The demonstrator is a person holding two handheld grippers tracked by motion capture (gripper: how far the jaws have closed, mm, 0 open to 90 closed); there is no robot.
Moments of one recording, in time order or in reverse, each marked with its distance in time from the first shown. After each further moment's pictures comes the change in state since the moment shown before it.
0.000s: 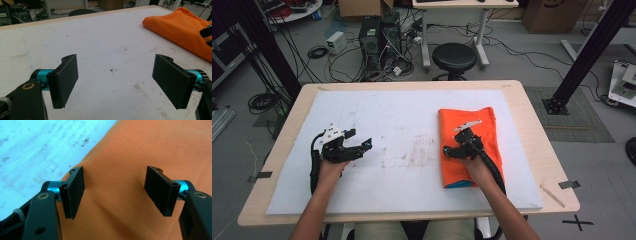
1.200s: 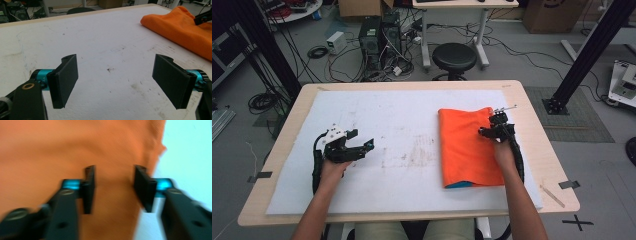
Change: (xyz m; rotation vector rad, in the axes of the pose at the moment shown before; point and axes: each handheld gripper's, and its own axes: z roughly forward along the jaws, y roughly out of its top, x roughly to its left) left arm -0.004 -0.001 0.005 0.011 -0.012 0.001; right arm -0.113 -0.010 -0.001 0.026 -0.229 0.231
